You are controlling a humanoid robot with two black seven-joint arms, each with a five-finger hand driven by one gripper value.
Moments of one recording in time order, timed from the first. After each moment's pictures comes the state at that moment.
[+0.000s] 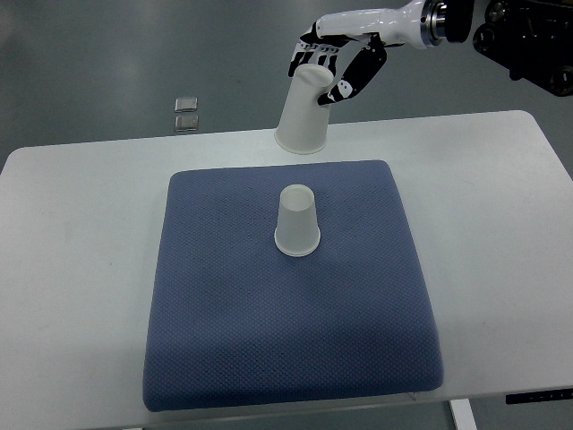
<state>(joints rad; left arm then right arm) 0.03 0.00 -0.15 -0.16 0.08 0.04 -0.05 1.52 -0.35 0.01 0.75 -1.08 0.45 0.41</state>
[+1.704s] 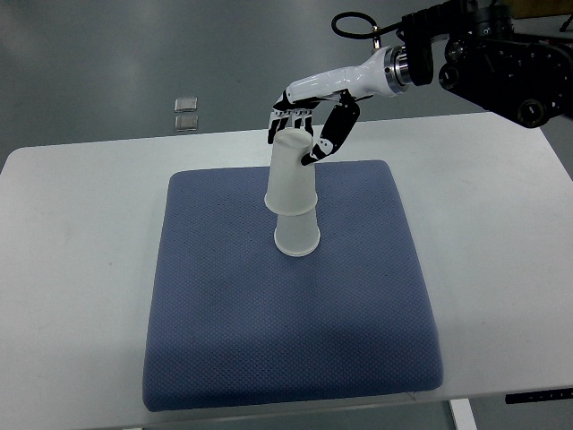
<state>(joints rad) 0.03 0.00 -0.15 -0.16 0.08 0.04 -0.05 1.48 -0.31 0.00 0.80 -1.13 0.55 0.42</state>
